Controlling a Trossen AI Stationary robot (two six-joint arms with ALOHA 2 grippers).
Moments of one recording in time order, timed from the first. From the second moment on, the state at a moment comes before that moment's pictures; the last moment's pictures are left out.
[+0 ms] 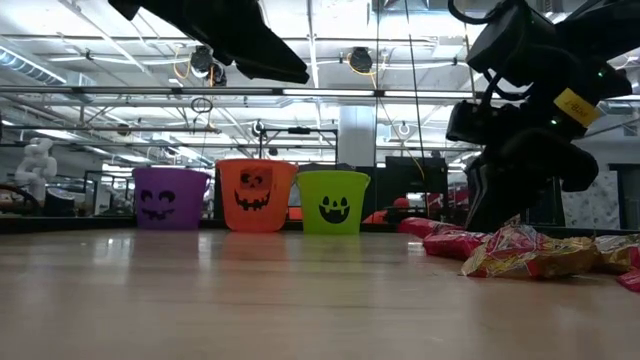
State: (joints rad) left arm -0.14 1.38 0.85 0.04 -0.16 0.11; right arm 0.21 1.47 0.55 -0.07 0.23 0.37
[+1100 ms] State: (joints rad) left arm -0.14 1.38 0.85 -0.10 -0.17 -0.07; right arm 0.39 1.29 0.72 -0.08 0.99 -0.66
